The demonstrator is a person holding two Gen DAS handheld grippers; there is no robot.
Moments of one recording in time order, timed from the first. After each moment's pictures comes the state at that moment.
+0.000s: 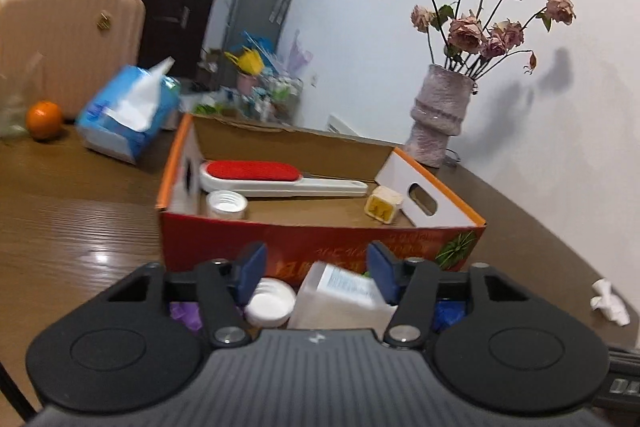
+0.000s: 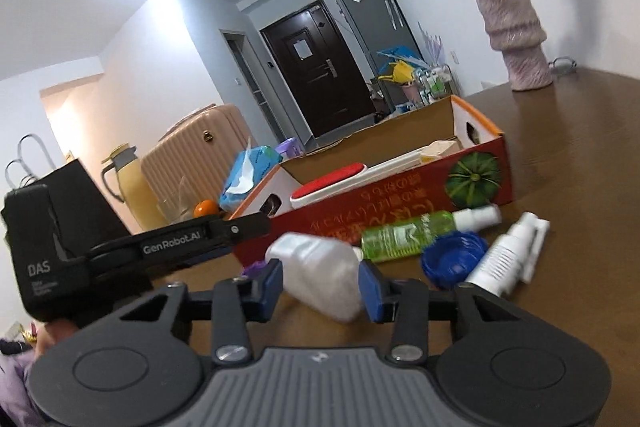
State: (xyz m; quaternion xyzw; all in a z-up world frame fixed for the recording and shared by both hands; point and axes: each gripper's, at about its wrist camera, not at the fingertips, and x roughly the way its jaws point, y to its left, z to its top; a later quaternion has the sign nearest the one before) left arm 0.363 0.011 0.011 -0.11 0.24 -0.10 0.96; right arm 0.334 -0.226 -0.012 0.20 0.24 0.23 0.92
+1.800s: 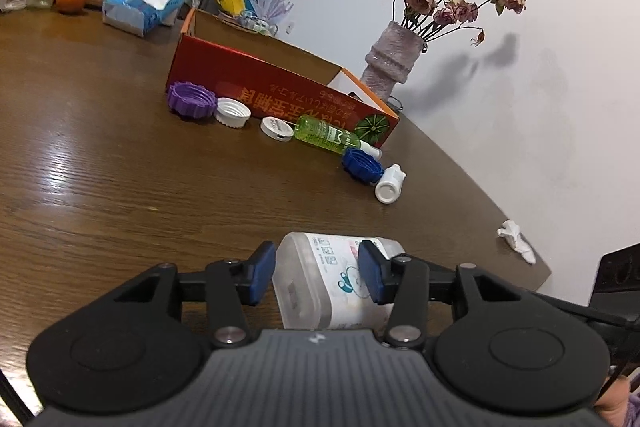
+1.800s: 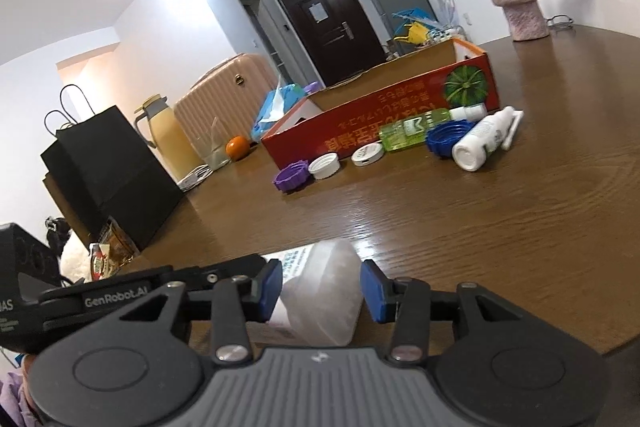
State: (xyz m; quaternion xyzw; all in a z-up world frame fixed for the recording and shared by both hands) left arm 0.194 0.014 -0.029 -0.20 0.30 -0.16 0.92; right arm 0.213 -0.244 -0.039 0.18 0.29 0.27 0.90
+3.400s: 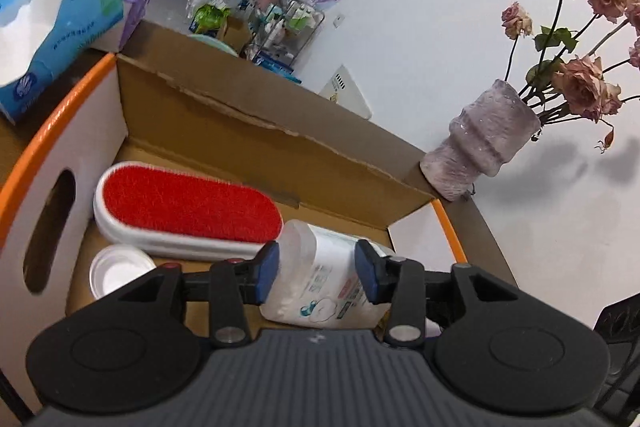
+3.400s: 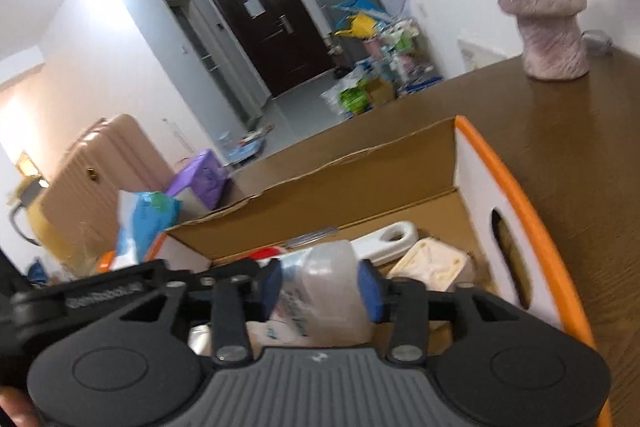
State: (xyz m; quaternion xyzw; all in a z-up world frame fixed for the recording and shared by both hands) left arm 0.571 0.023 -0.006 -0.27 0.35 -0.11 0.89; right arm 0.589 -0.217 -0.010 0.18 0.32 0.17 0.91
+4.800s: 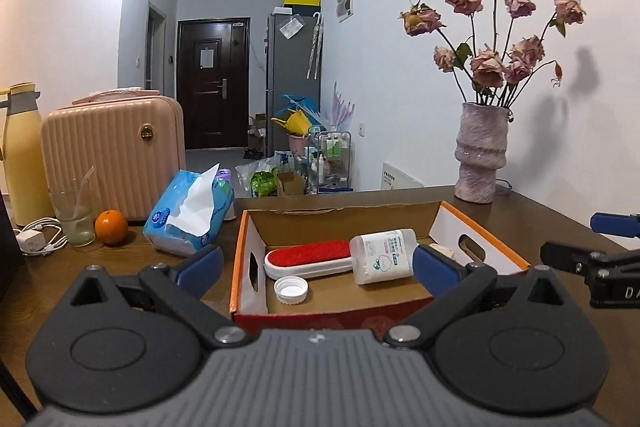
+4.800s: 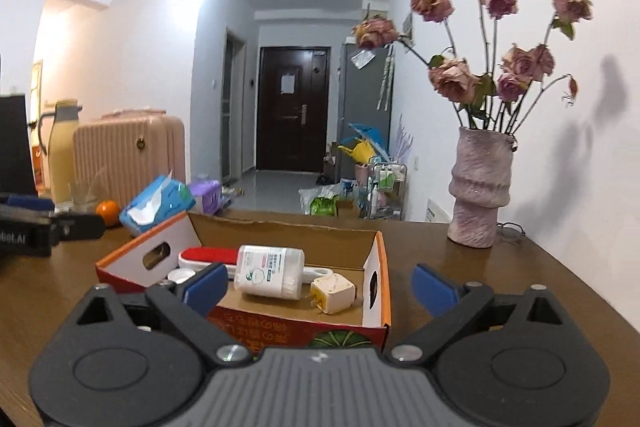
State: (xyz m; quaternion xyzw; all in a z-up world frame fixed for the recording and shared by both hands) left arm 0.337 -0.003 0.074 0.00 0.16 0.00 0.99; right arm 0.372 -0.259 0.055 -0.02 0.14 0.14 0.98
